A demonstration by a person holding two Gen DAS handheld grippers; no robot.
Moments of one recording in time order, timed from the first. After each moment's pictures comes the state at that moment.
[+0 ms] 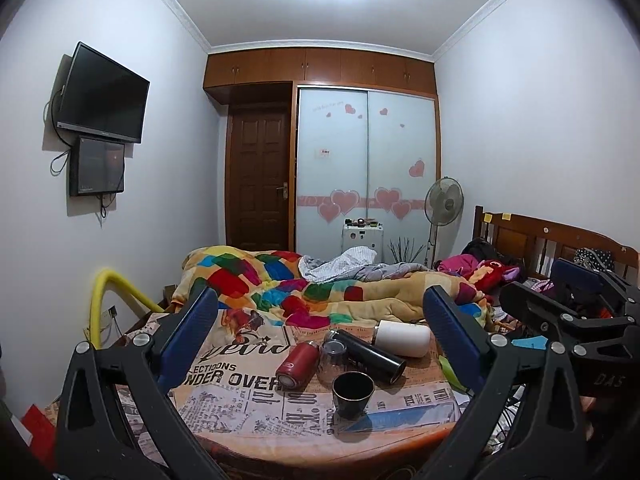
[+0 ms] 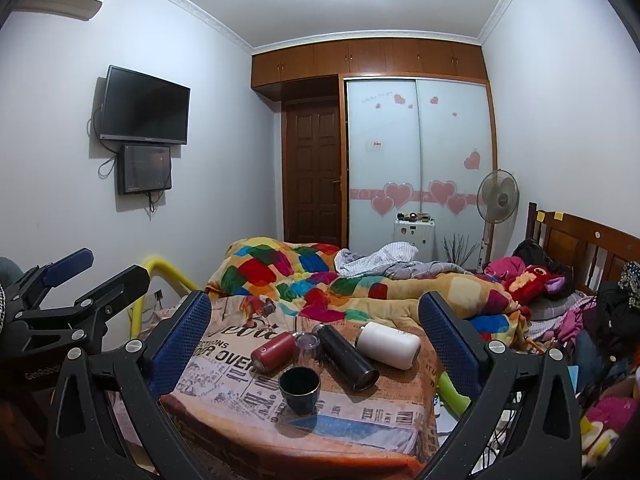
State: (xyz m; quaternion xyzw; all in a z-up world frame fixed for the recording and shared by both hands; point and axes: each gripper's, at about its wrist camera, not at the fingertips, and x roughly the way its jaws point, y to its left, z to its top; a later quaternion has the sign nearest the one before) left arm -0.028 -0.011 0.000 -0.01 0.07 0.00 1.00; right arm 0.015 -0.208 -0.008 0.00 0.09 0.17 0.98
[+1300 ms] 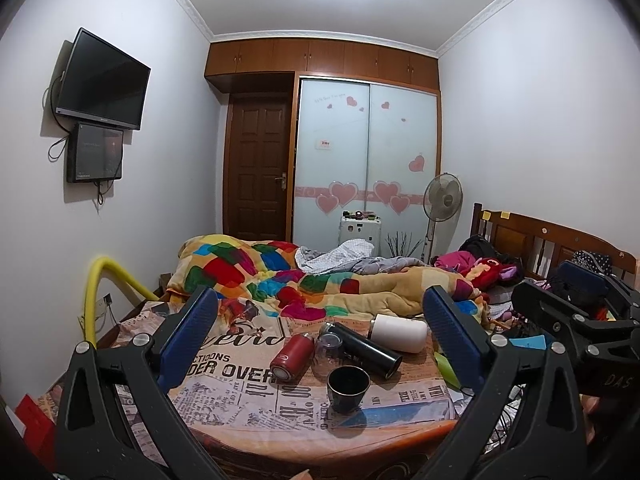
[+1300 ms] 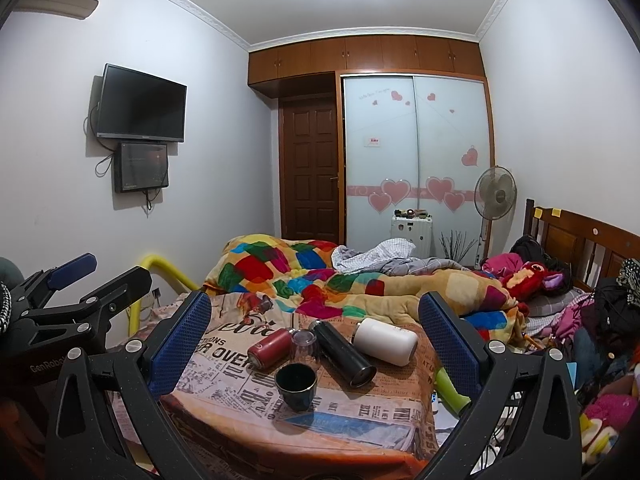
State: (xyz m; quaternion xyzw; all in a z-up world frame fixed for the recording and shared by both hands) left arm -0.020 -0.010 -0.007 -0.03 0.08 -0.01 1.00; right arm 0.015 -0.212 -0.009 -0.01 0.09 0.16 0.98
